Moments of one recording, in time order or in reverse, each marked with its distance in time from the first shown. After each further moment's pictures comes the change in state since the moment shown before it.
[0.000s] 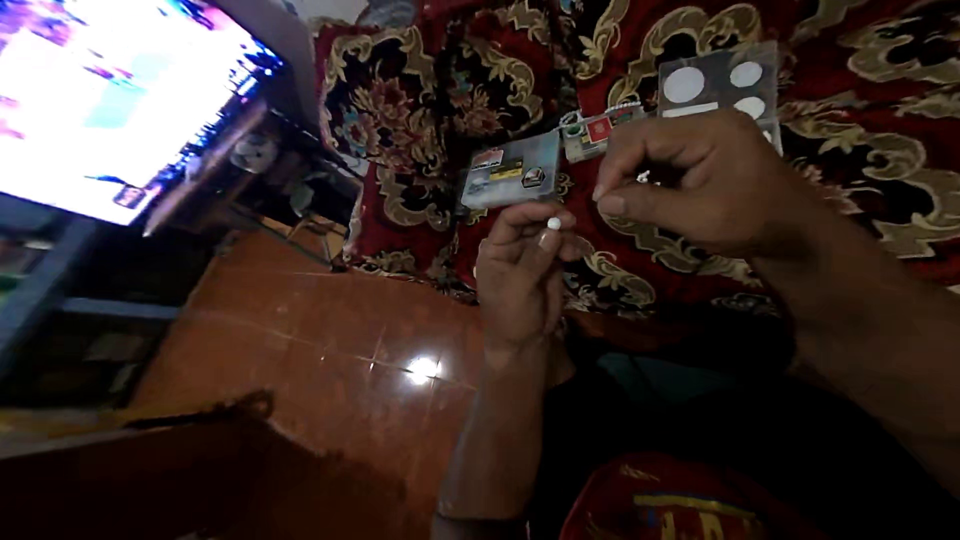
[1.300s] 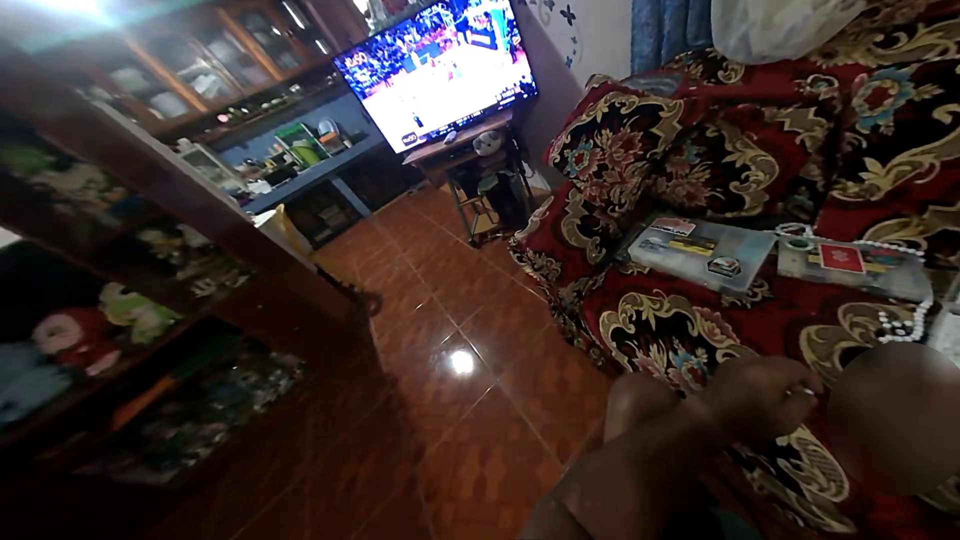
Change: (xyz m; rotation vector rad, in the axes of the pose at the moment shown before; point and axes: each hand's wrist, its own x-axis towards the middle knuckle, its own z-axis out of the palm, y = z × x) left_hand -0.029 -0.116 -0.086 1.126 -0.268 -0.067; right_hand -0.075 0.124 0.021 -0.511 -0.209 0.420
